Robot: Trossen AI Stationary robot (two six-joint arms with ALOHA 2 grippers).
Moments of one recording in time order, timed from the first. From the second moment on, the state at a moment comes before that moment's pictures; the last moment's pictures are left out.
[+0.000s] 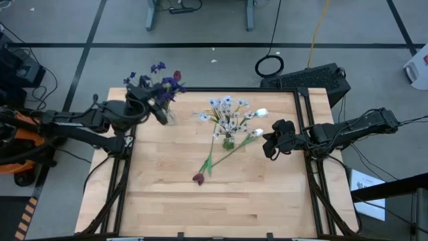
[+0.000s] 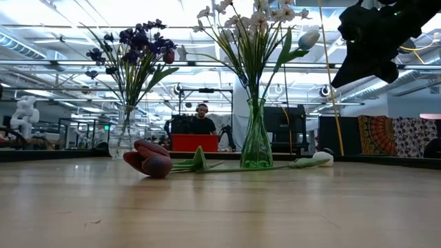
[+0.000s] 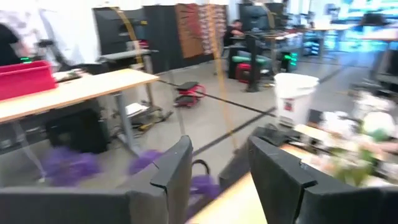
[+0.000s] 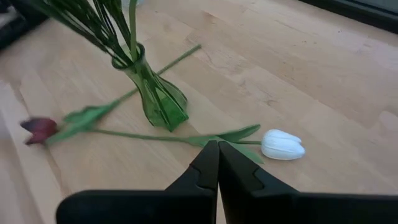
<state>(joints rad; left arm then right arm) -0.08 0.87 0.98 -0.17 -0.89 0.01 0.22 0.90 0.67 -0.63 0.55 0.91</state>
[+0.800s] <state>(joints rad) -0.50 1.21 1.11 -0.39 -0.95 -0.61 0.22 0.91 0.67 -0.96 0.36 0.96</state>
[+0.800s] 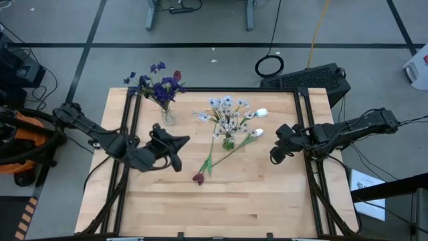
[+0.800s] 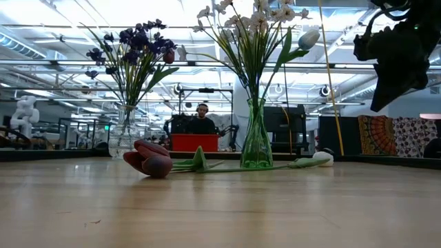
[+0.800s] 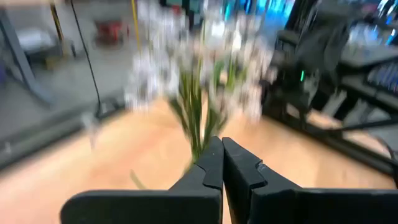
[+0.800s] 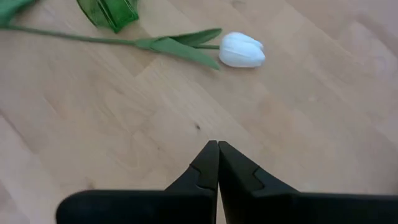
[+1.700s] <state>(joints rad) -0.48 1.00 0.60 -0.76 -0.34 -0.69 0.43 1.52 0.91 -0.71 0.39 1.92</state>
